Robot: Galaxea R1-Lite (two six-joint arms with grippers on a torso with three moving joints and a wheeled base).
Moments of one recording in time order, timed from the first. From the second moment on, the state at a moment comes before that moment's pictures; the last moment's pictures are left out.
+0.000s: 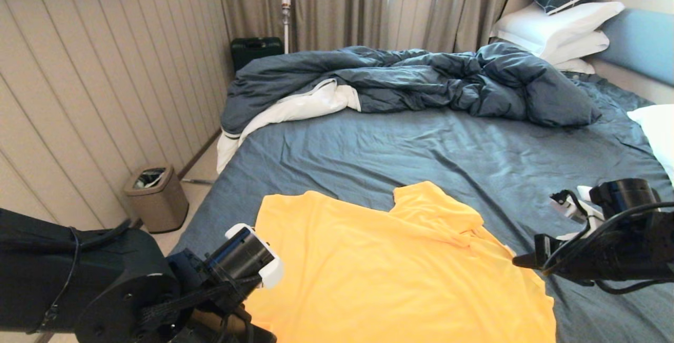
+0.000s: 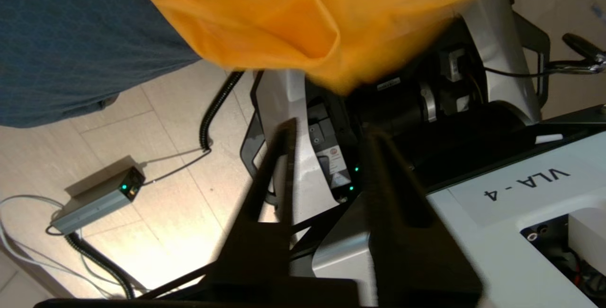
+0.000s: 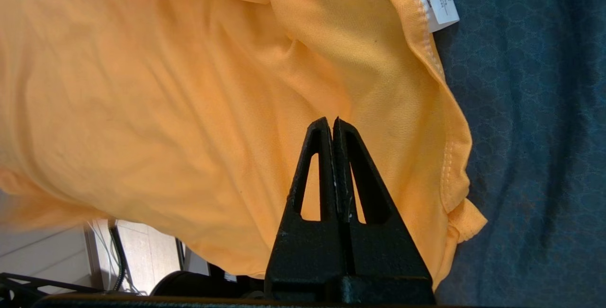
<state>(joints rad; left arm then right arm) -0.82 1.75 -0.83 0.33 0.01 -0.41 -0.20 1.74 -0.72 -0.07 0.44 0.14</state>
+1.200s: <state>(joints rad) -0.50 1.36 -0.84 0.35 0.15 -0.35 -0.20 1.68 -0.75 -0.06 0.45 0.16</state>
